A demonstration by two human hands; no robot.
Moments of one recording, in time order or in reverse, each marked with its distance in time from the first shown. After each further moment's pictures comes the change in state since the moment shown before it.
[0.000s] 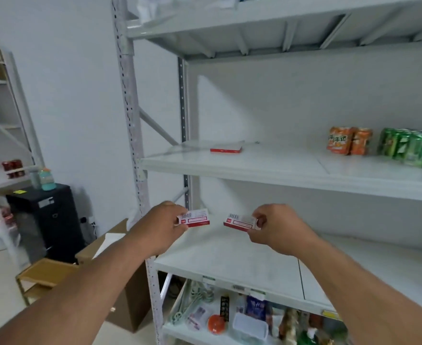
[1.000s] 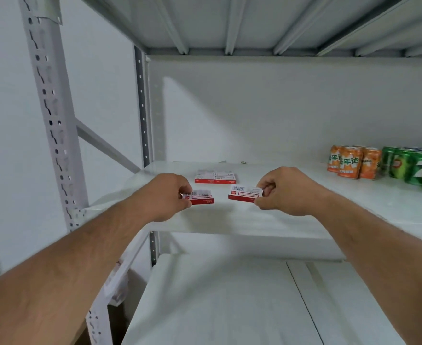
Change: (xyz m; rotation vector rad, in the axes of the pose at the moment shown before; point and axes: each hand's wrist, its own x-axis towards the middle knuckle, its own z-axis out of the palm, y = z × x) left_hand 0.335 -0.086 -0.017 -0.041 -0.064 0.242; right_hand 0.281 -0.020 -0.035 -0.121 0.155 0.104
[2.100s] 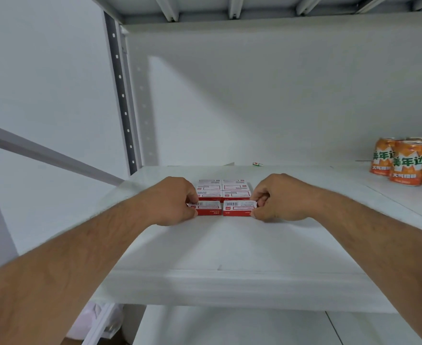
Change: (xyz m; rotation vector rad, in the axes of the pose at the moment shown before) left_hand 0.165 -0.052 0.051 0.167 -0.166 0.040; right_hand 0.165 0.042 0.063 0.004 -0.205 -0.030
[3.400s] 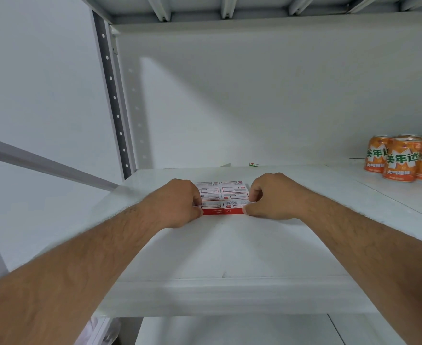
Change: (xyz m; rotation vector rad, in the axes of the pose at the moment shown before) left_hand 0.014 0.005 0.007 0.049 0.019 0.020; right_hand 0.012 -0.009 0.011 -0.085 0.115 0.111
